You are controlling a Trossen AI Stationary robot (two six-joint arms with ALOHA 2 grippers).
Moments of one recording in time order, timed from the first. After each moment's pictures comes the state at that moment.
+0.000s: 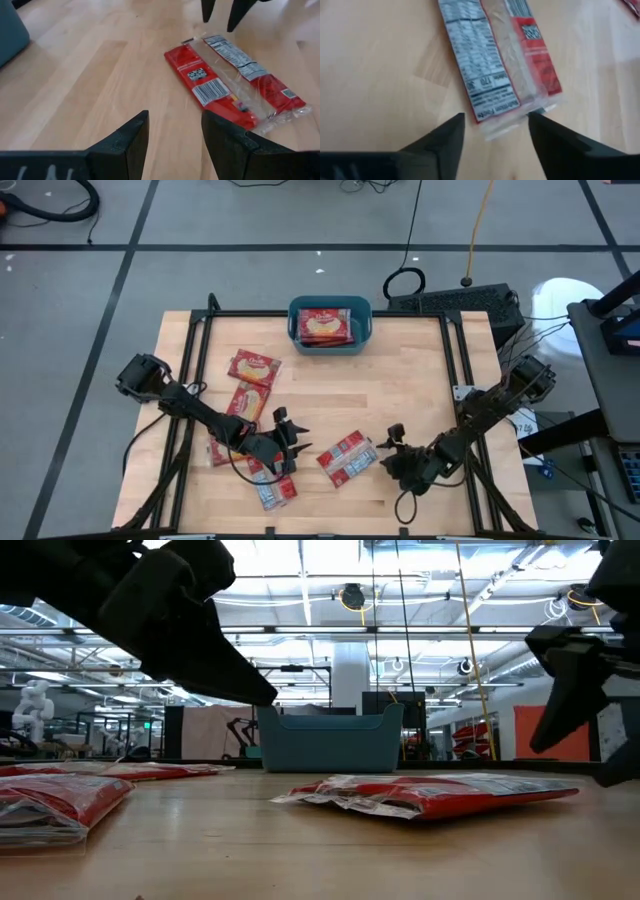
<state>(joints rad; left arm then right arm) -0.48 1.70 0.72 0.38 -0.57 -0.33 0.76 1.56 0.62 -0.15 0.60 0.25</state>
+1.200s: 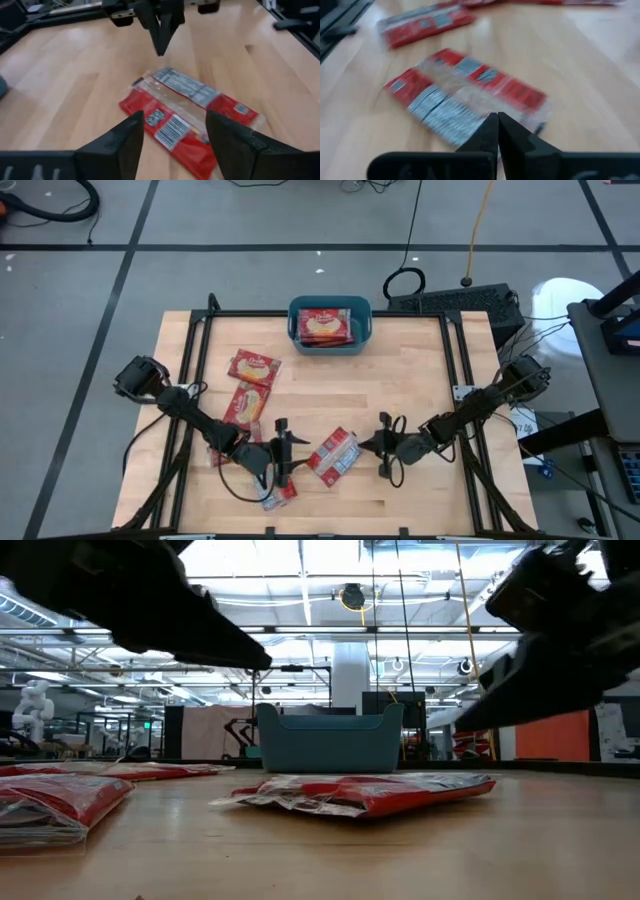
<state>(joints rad) -0.56 1.70 0.72 0.49 -0.57 -0.14 0.55 1.59 0.44 0.56 0.49 0.42</state>
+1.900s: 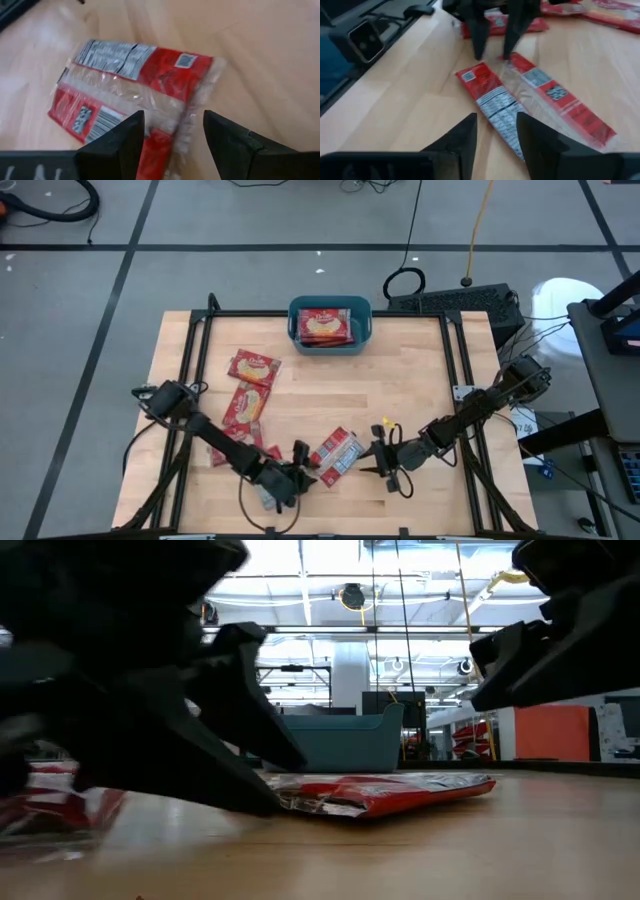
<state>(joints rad) -0.60 2.01 0.99 0.27 -0.49 0.11 0.58 1.58 0.49 0.56 0.31 0.19</state>
